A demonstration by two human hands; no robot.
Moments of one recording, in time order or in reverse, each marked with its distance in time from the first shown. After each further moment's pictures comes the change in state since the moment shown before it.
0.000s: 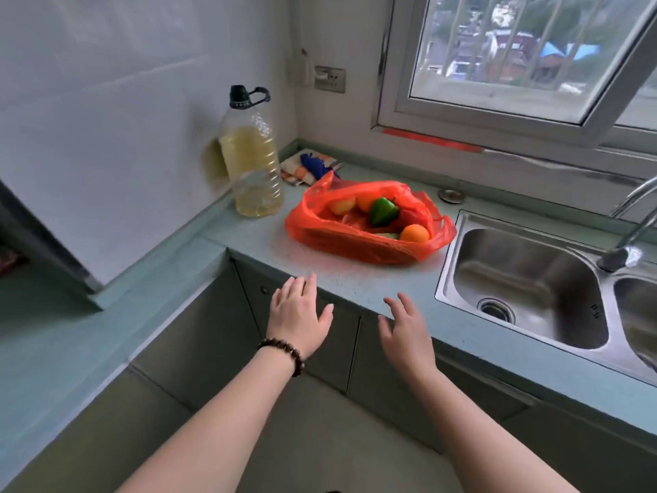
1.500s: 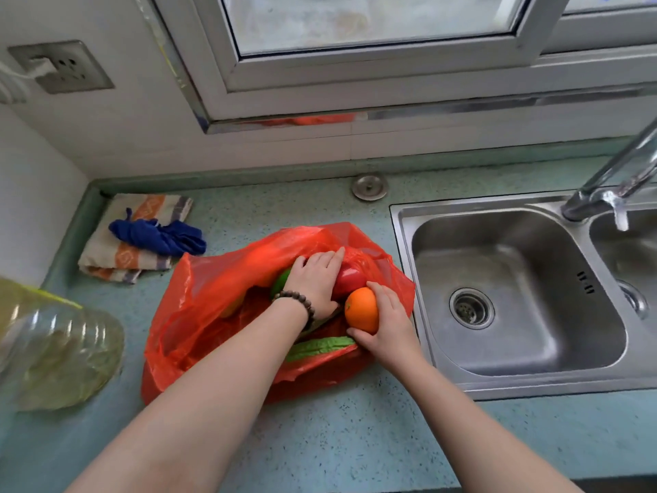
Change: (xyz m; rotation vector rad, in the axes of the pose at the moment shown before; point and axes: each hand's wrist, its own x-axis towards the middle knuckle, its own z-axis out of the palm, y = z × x) left_hand 0.420 0.147 0.158 0.296 -0.478 0.778; right_hand 0.307 0.107 0.016 0.135 0.140 0.339
